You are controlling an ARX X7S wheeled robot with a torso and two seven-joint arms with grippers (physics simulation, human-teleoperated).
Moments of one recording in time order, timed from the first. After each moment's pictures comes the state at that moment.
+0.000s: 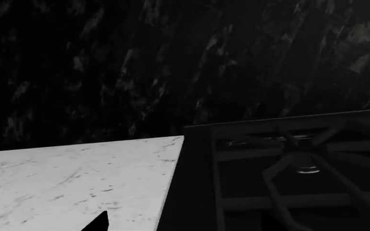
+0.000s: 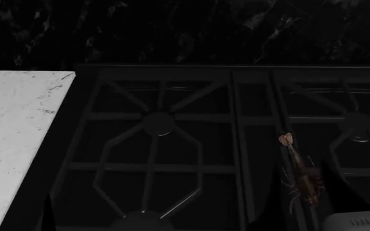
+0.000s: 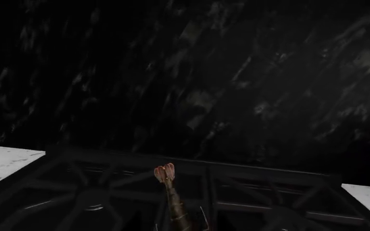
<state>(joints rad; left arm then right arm) 0.02 -0.38 0.30 0.47 -0.19 -0.24 -0.49 0.68 1.27 -1.04 -0.87 1.01 -0.01 1.06</state>
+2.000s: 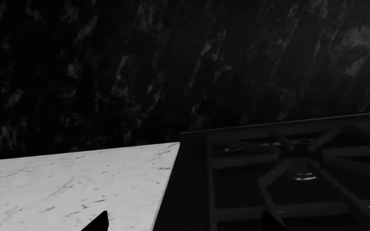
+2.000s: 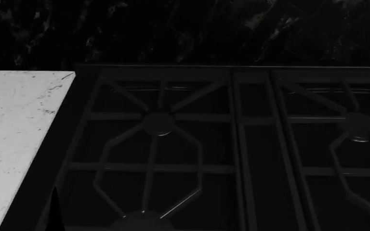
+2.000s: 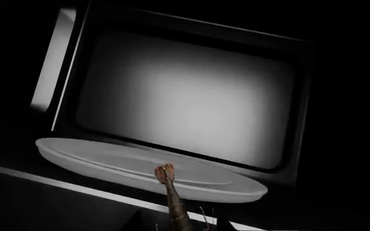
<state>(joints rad) -0.03 -0.38 0.34 0.44 -0.19 -0.24 -0.50 2.04 0.85 -0.81 -0.21 1.59 0.87 0.76</state>
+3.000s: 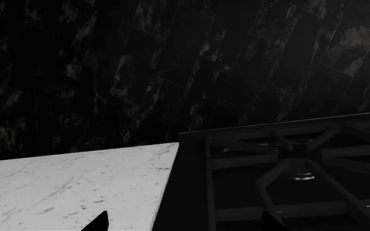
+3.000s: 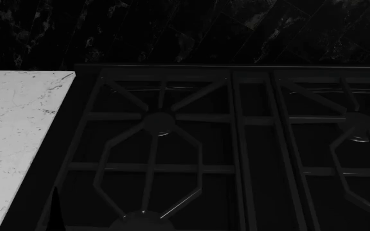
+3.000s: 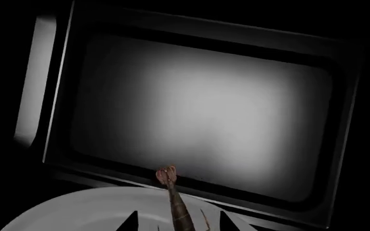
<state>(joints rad) -0.04 -0.39 0.35 0.43 -0.19 -0.24 -0.51 2.34 0.20 -0.49 0.84 0.49 1.05 -0.09</state>
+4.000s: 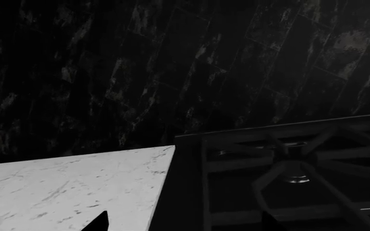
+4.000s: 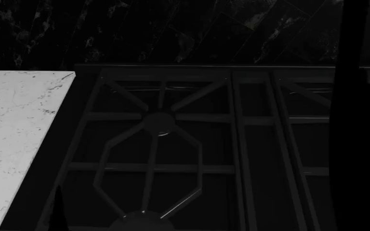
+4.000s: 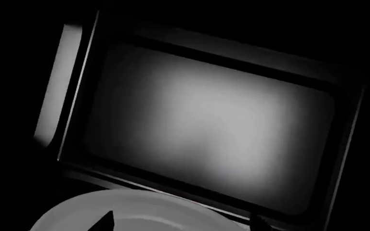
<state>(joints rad) -0.05 -0.39 0.37 0.42 -0.20 -0.22 -0.51 2.35 0.02 -0.16 0.73 -0.21 1.21 -0.47</state>
